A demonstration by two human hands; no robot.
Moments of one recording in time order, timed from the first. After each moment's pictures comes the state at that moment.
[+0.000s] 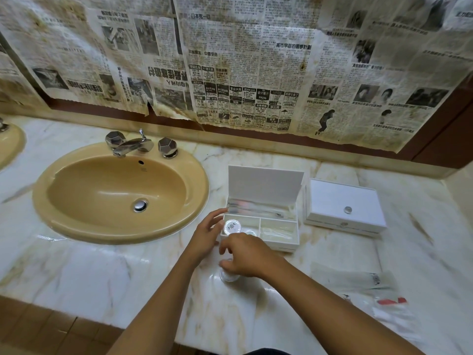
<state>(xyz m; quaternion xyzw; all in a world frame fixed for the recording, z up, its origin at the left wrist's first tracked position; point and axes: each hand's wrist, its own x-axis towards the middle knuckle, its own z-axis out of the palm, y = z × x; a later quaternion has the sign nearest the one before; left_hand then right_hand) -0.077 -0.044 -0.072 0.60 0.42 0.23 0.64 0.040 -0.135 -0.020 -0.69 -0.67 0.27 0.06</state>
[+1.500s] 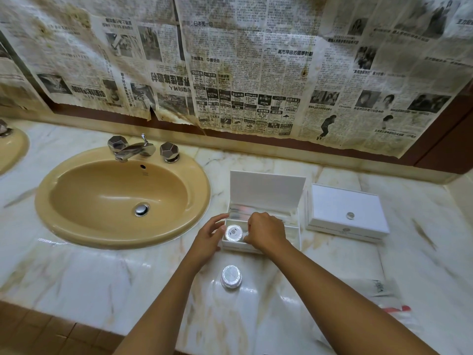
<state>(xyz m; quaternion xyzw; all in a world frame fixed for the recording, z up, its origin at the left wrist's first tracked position) -0.076 -0.044 -0.071 0.61 0.44 0.22 0.63 0.080 -0.100 -0.018 -0.83 -0.53 0.18 0.04</state>
